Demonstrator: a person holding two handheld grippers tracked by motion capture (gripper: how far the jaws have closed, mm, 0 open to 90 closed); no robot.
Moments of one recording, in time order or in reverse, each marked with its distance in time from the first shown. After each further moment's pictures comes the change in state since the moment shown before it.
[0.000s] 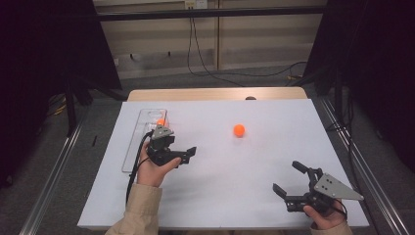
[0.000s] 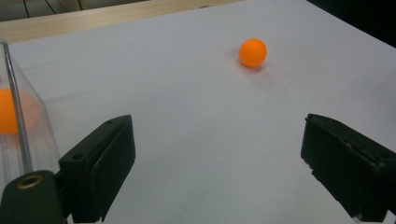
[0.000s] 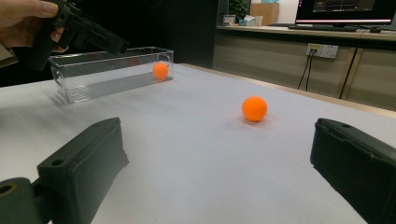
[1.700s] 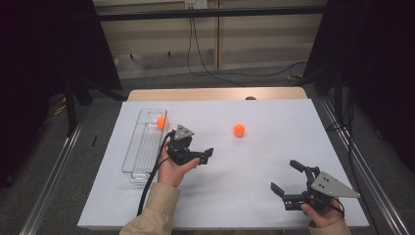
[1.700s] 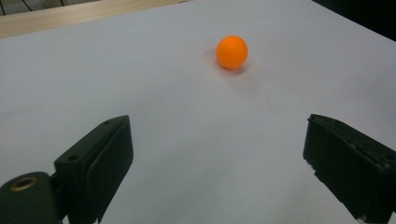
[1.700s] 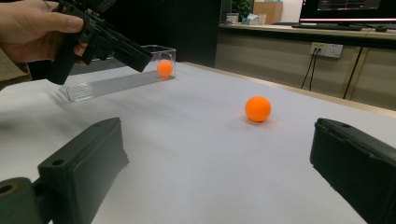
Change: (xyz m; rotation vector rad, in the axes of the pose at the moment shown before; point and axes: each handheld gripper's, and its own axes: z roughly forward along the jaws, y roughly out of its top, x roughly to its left) left arm -0.028 0.002 0.044 0.010 -0.023 0.026; right arm -0.001 0.000 0.006 0.007 0.013 -0.006
